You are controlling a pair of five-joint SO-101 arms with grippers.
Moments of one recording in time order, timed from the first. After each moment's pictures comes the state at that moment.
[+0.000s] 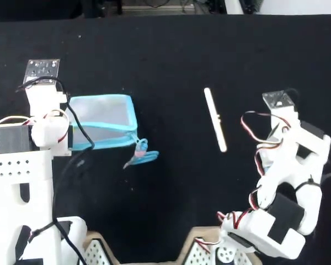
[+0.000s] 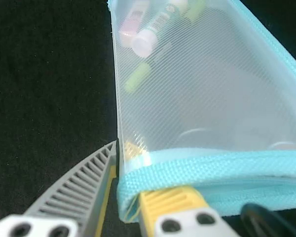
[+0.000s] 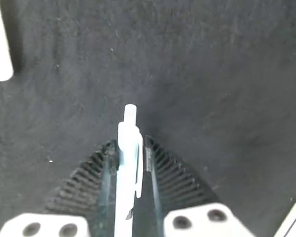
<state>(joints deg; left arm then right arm) -11.2 -39.8 22.4 89.7 -5.4 34.8 -4.9 35.8 59.6 42.0</state>
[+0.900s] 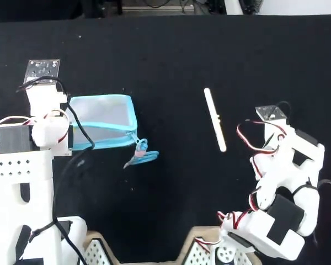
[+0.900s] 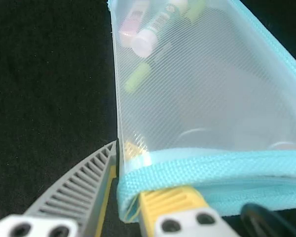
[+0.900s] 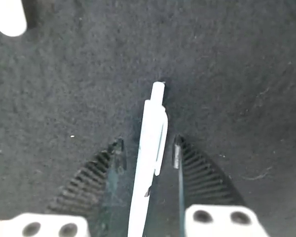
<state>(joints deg) -11.2 -39.8 22.4 89.7 -5.4 35.1 -5.3 42.4 60.9 42.2</state>
